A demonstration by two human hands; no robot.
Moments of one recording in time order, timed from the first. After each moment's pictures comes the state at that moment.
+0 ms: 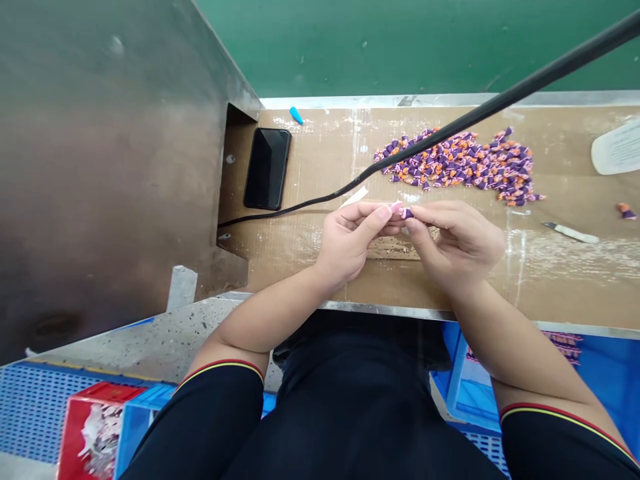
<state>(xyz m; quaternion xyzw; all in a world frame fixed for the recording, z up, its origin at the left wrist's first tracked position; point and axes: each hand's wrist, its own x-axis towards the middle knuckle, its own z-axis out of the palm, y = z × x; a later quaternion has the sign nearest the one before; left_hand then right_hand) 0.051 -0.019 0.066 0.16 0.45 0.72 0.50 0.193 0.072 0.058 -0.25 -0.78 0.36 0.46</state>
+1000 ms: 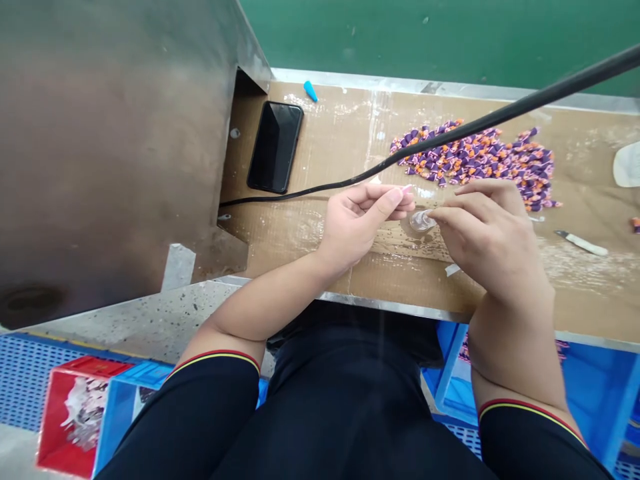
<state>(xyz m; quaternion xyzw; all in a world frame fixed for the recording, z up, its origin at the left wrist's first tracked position) 0.042 -0.018 0.066 0.16 0.49 0.72 0.47 0.228 0.116 0.067 -0.18 -0.92 0.22 0.26</state>
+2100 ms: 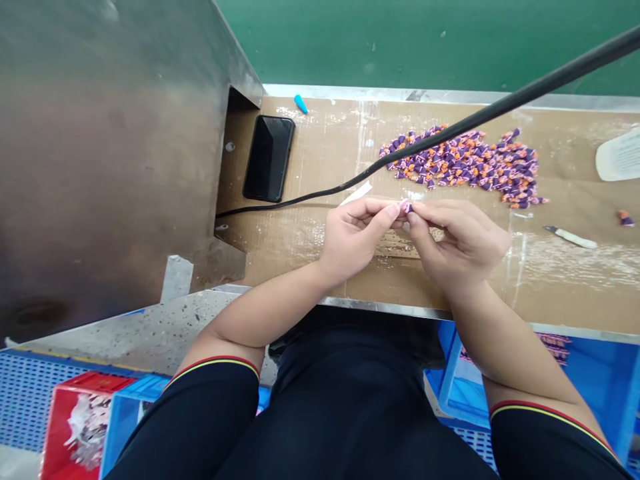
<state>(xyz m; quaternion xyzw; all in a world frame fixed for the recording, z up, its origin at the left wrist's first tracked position) 0.049 -0.020 0.056 0.26 0.48 0.73 0.42 0.192 0.071 0.059 -0.23 -0.83 0.20 0.46</state>
